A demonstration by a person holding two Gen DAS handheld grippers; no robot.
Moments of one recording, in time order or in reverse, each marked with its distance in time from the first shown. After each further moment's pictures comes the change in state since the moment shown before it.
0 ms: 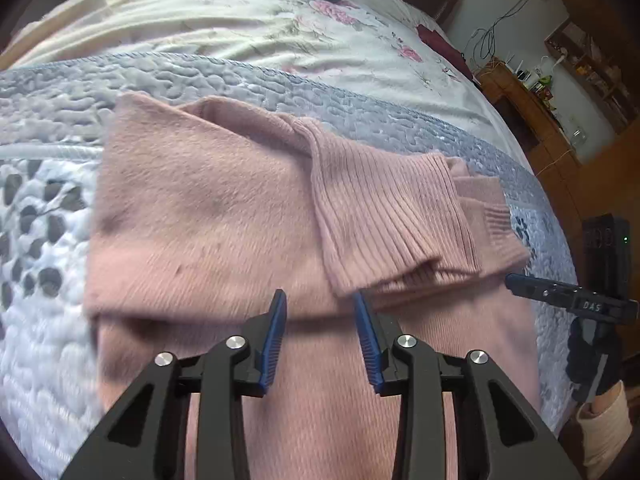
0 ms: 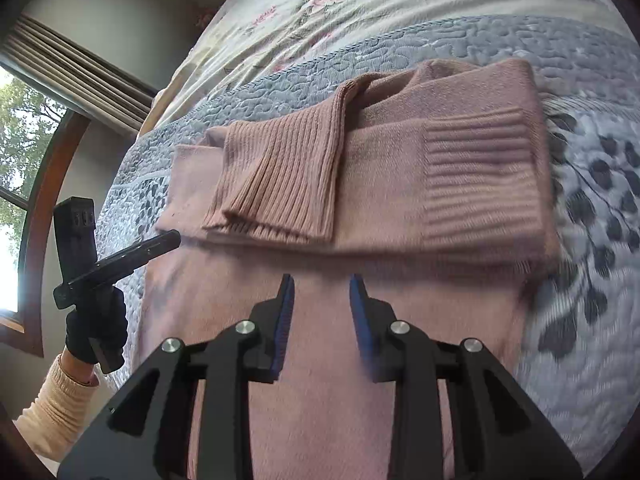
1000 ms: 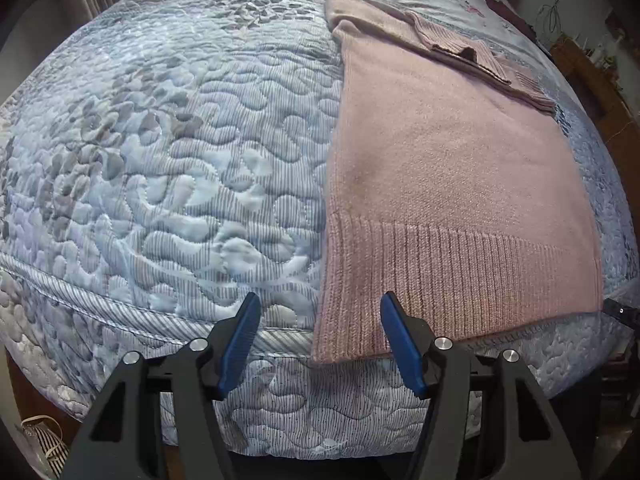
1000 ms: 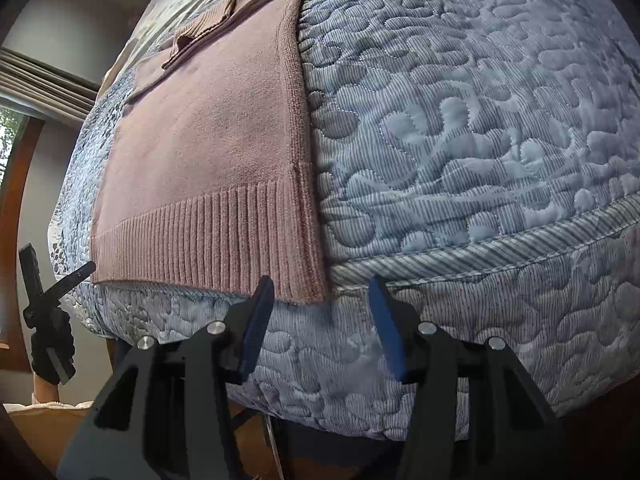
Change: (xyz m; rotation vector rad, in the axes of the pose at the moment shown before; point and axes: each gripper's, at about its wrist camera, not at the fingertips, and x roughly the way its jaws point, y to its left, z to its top) left arm -0.142 0.023 -0.267 -0.139 0.130 0.299; right arm -0.111 -0.015 -0.318 0.225 0.058 -0.201
